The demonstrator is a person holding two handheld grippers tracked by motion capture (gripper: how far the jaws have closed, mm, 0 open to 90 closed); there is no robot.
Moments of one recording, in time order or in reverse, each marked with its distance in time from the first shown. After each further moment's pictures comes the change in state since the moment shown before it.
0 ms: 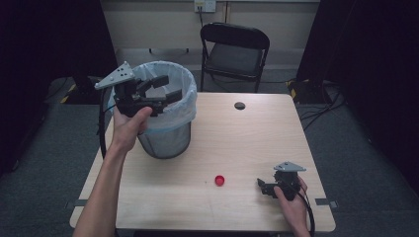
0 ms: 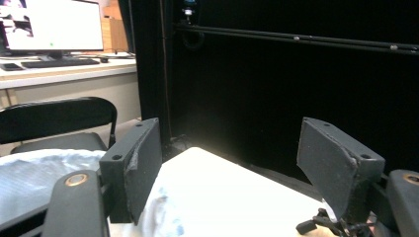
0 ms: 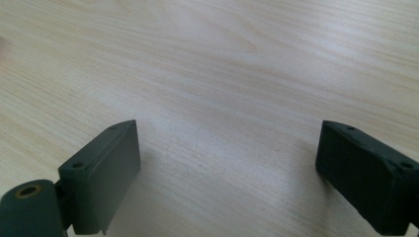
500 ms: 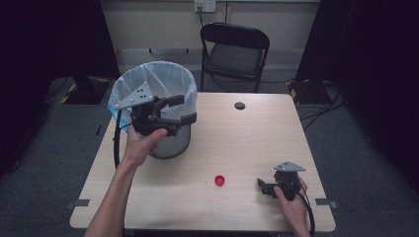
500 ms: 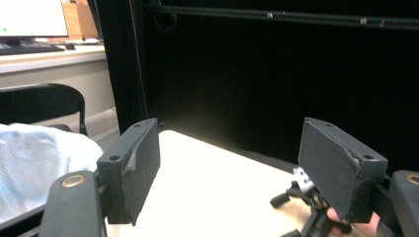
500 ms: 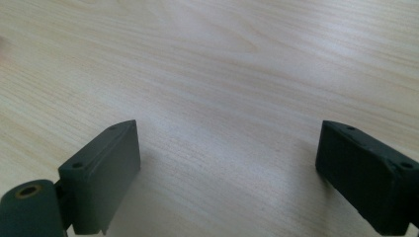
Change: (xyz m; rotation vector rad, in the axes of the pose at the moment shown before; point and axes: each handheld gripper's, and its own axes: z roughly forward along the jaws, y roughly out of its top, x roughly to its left) left arm -0.032 -0.034 0.016 0.057 -0.091 0.018; right arm 0.000 0.000 0.000 0.000 0.000 0.000
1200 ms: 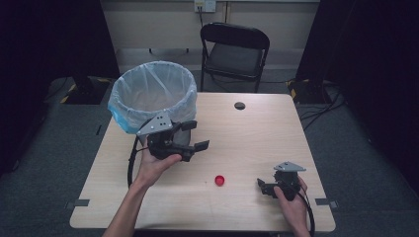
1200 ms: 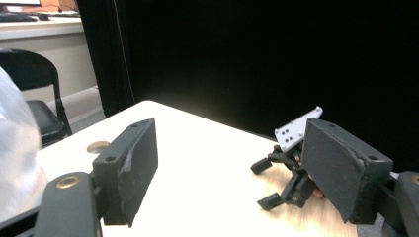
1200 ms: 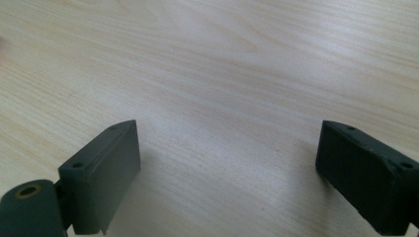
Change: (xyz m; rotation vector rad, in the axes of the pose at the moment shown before) left arm -0.029 -0.053 0.020 0.072 -0.041 -0.019; right arm 0.000 0.000 0.000 0.000 0.000 0.000
